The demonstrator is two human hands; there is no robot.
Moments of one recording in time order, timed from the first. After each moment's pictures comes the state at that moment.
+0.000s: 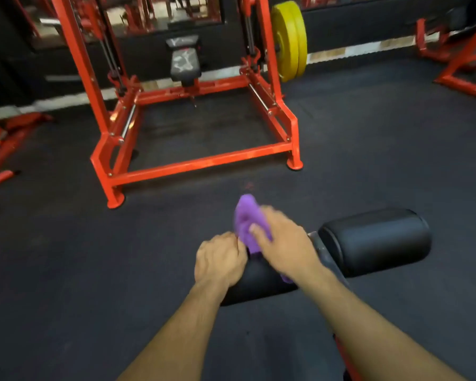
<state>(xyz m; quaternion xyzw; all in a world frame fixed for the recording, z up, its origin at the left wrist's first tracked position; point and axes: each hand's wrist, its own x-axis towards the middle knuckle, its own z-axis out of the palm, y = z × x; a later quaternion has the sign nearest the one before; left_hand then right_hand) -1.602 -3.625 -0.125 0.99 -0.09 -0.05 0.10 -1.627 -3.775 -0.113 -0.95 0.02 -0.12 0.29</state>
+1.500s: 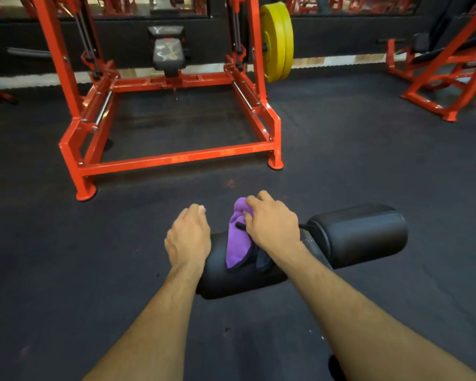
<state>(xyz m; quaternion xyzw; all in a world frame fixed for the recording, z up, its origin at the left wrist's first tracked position) -1.571 -3.592 -0.150 0.95 0.05 0.07 0.31 -1.590 -3.759 -0.129 -0.99 0.07 -0.09 0.07</state>
